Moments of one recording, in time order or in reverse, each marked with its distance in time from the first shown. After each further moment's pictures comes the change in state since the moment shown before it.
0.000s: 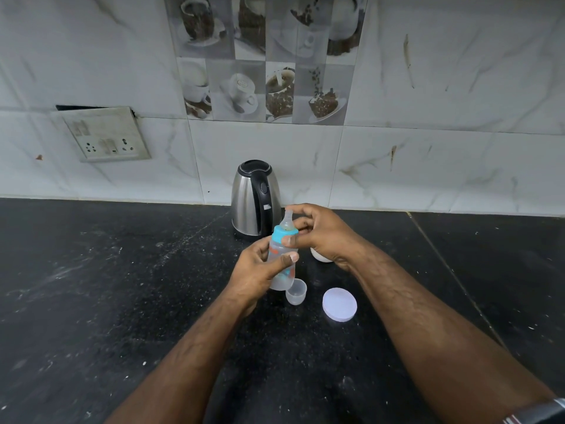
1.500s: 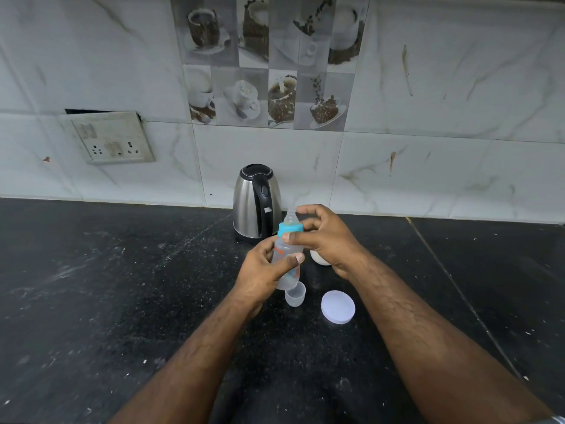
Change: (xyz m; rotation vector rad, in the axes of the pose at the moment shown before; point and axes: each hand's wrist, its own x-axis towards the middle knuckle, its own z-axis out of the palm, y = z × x) left_hand -0.007 0.007 0.015 -0.009 0.040 0.058; right_hand -0.015 -0.004 0.008 0.155 0.191 -0.005
